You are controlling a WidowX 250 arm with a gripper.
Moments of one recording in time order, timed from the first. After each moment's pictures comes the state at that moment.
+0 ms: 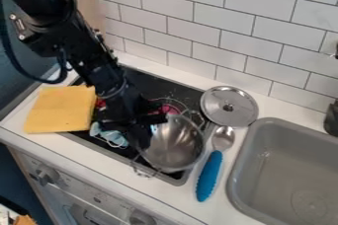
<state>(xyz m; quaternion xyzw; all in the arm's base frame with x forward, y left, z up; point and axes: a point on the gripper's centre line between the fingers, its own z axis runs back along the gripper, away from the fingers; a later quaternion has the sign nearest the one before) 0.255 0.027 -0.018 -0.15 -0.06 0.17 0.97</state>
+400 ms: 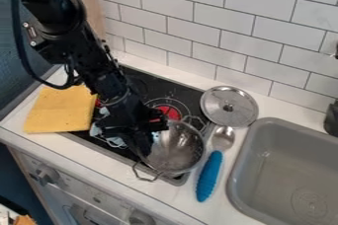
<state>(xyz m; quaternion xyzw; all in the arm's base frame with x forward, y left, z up) 0.258 0.030 -0.037 -0.15 -0.04 0.17 0.97</state>
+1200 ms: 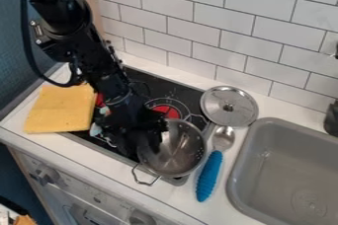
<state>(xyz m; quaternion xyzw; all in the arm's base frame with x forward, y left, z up) 0.261 0.032 -0.038 -0.14 -0.03 0.17 0.98</state>
